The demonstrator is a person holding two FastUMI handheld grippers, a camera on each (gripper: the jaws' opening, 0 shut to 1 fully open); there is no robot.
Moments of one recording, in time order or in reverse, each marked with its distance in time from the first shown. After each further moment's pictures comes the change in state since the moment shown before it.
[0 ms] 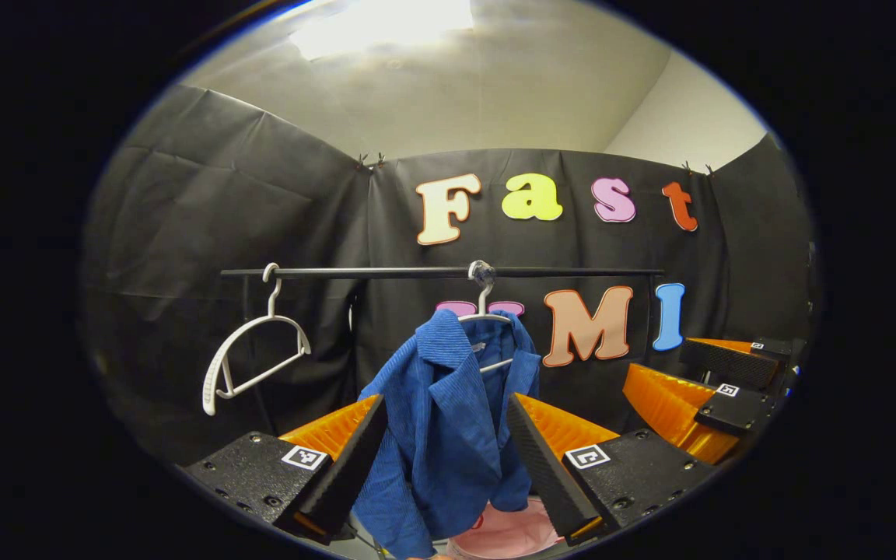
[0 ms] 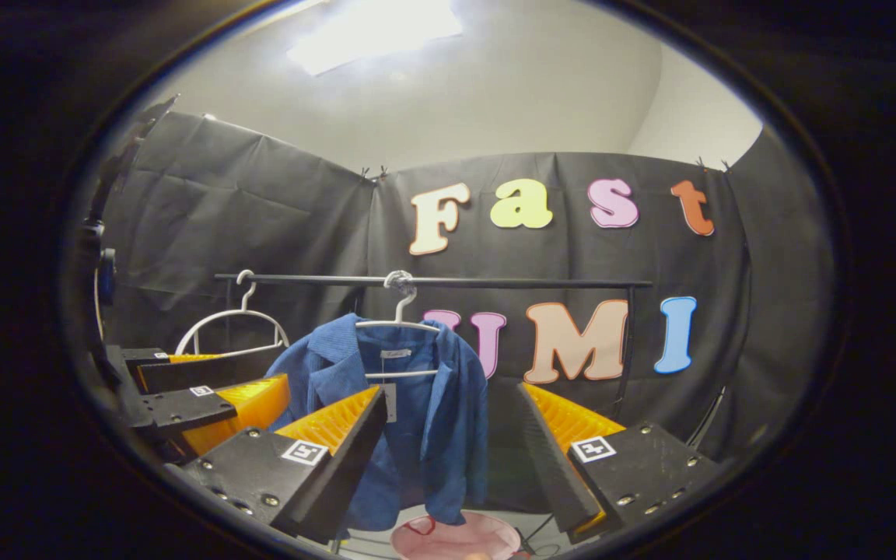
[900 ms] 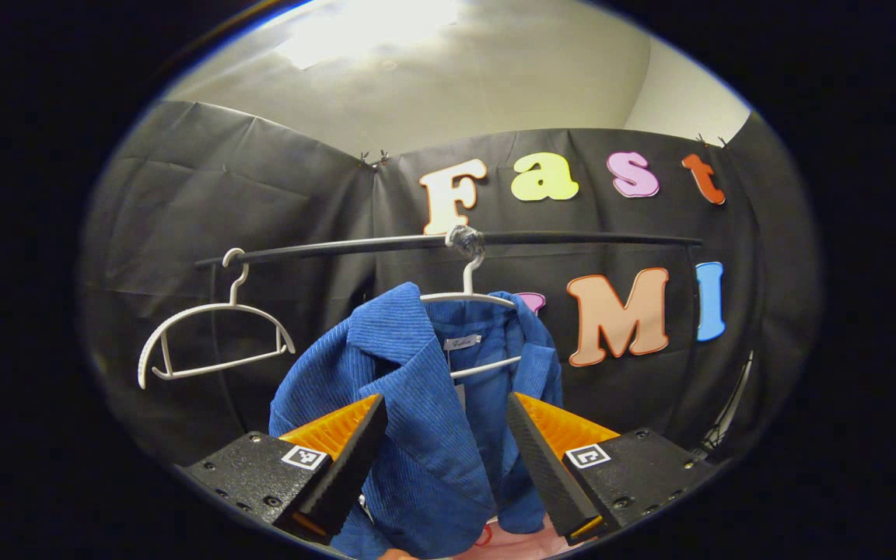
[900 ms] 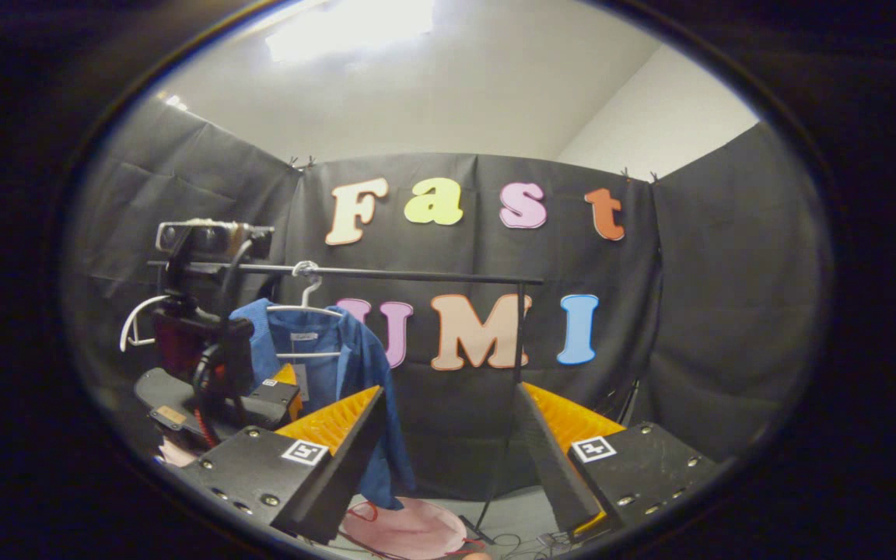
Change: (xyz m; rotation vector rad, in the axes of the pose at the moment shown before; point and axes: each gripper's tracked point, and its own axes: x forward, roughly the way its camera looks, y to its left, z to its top) left arm 0.098 -0.027 -0.049 0.069 -0.015 0.179; right arm -0.081 -0.102 0.005 -0.040 0.029 -0.338
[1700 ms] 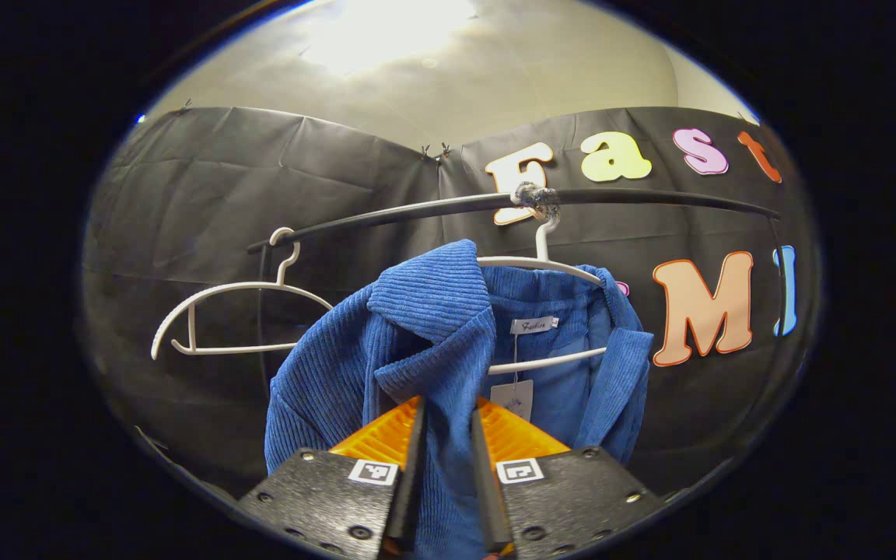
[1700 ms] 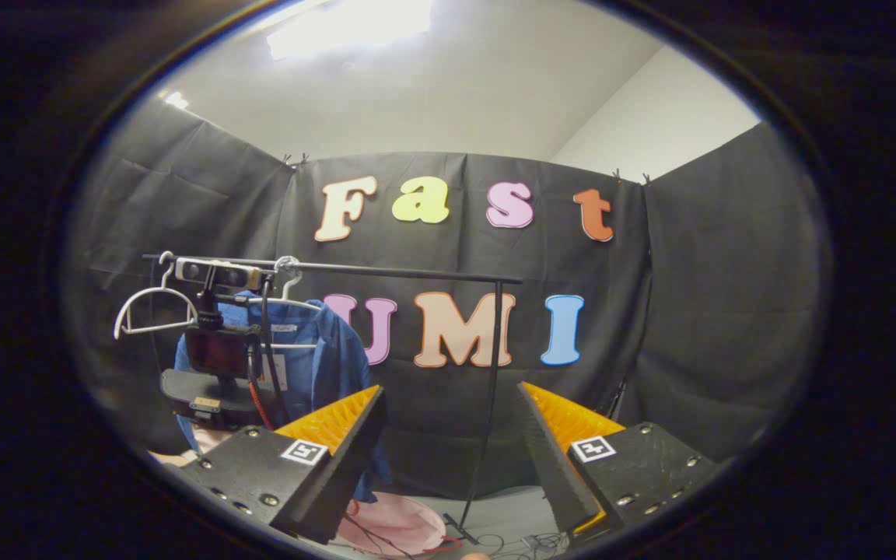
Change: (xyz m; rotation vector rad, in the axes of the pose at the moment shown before) left arm 0.039 0.036 -0.023 0.009 -0.005 0.257; right arm 0.001 -0.033 -0.004 -0.009 0.001 0.026
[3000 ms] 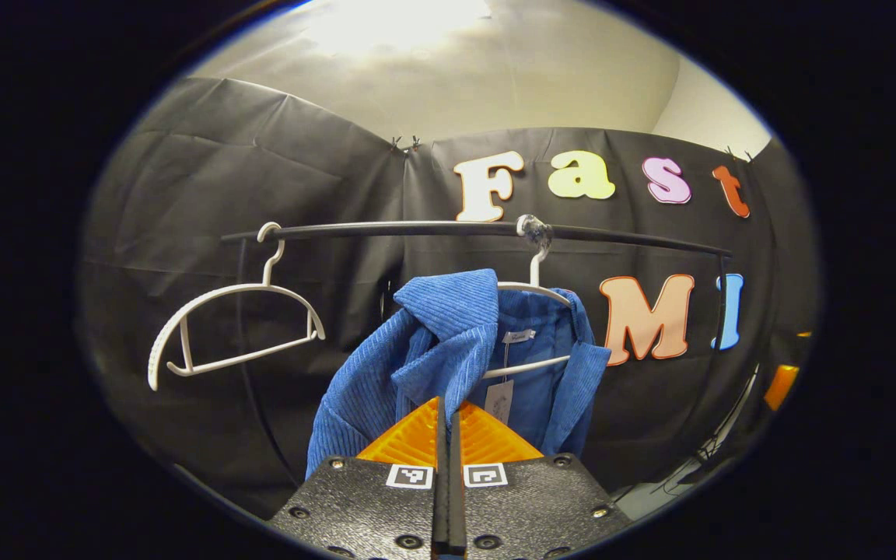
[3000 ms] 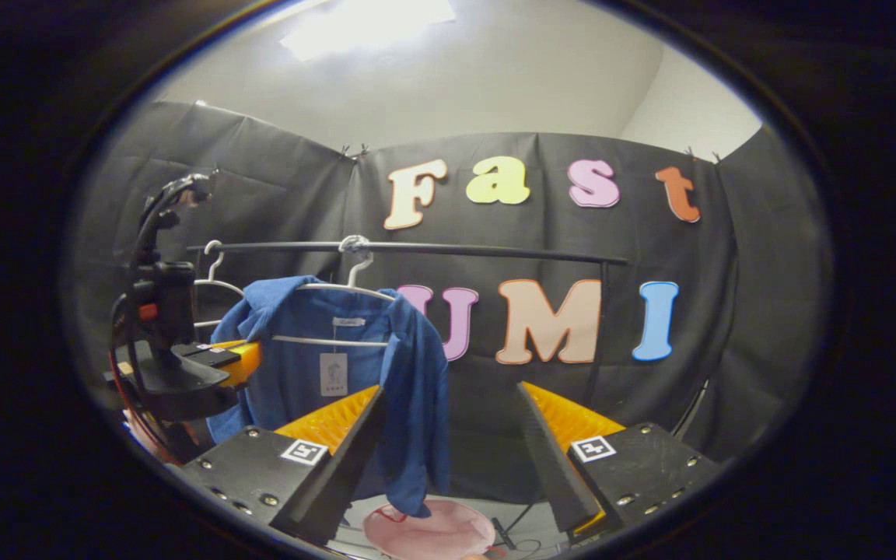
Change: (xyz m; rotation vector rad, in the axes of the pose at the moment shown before) left arm -0.034 0.032 0.026 -0.088 0.063 -0.271; right arm 0.078 0.119 -0.036 0.020 0.039 0.293
